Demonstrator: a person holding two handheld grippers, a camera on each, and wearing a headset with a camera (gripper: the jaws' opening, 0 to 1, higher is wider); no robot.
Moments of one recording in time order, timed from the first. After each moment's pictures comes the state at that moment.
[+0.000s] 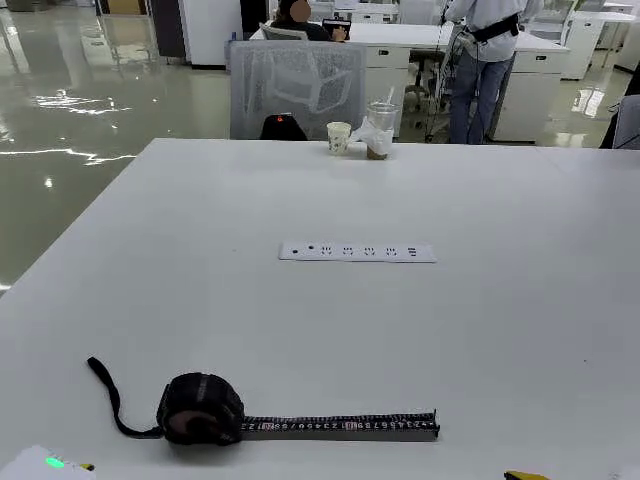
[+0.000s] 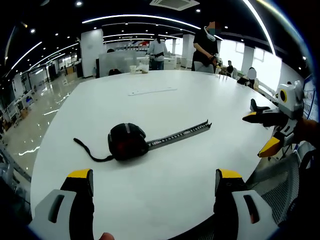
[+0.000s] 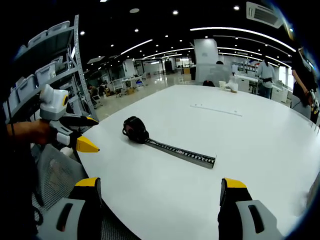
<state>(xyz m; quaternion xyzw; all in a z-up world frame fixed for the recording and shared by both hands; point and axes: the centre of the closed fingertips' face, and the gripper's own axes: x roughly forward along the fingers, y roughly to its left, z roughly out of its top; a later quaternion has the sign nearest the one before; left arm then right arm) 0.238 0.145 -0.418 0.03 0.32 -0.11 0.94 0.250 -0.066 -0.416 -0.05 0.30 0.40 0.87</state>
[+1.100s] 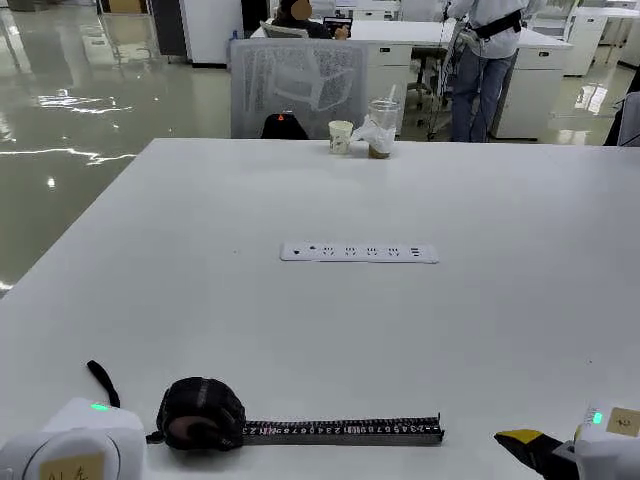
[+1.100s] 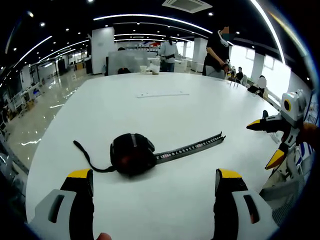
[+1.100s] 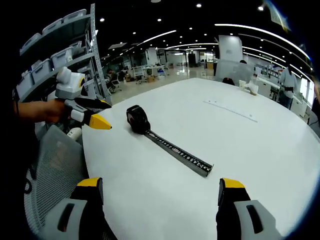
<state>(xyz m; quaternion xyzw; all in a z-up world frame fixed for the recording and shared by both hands) 0.283 0.152 -0.428 0.00 0.32 -0.06 0.94 0.288 -0.077 -0.436 -0.11 0.31 0.48 0.81</state>
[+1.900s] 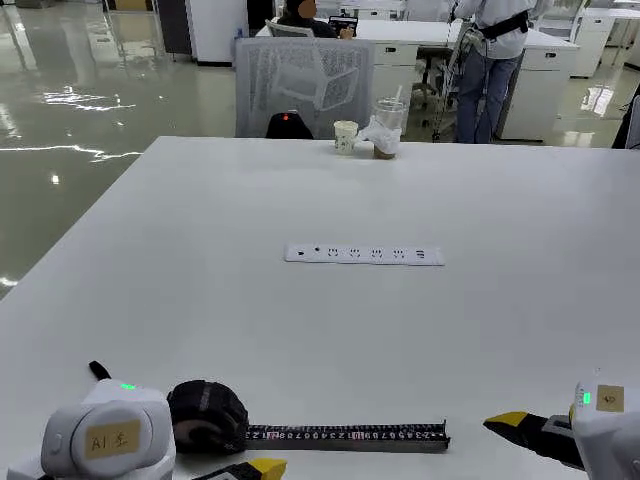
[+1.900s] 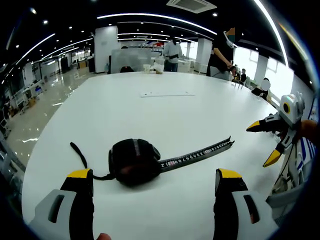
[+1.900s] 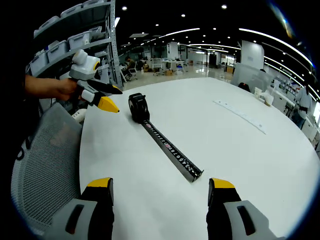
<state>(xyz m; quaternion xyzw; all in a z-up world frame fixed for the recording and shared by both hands) 0.310 0.155 -0.442 -0.01 0.32 -0.05 0.94 0.319 -0.089 -0.458 -0.18 0.30 0.54 0.77</state>
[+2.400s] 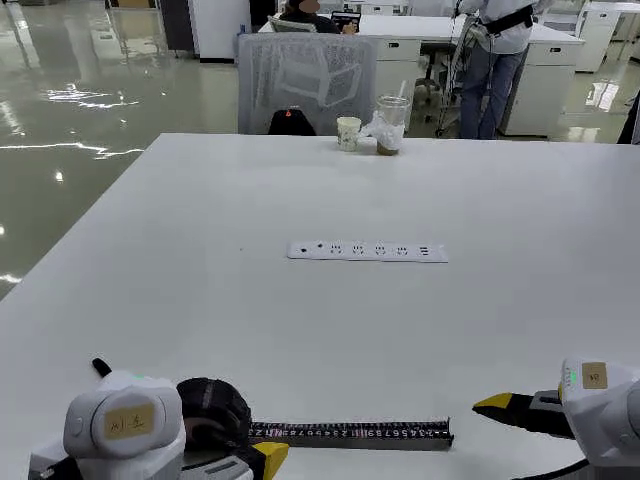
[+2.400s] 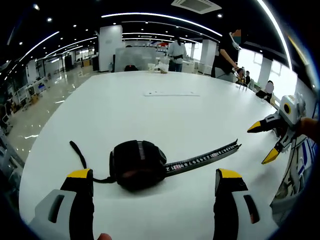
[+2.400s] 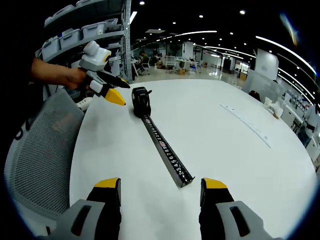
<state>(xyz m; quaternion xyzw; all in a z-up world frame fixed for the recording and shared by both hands) 0.324 0.161 -0.453 -0.02 0.32 -0.04 0.95 0.342 -0.089 -0.469 -0.23 0.28 0.58 0.73</state>
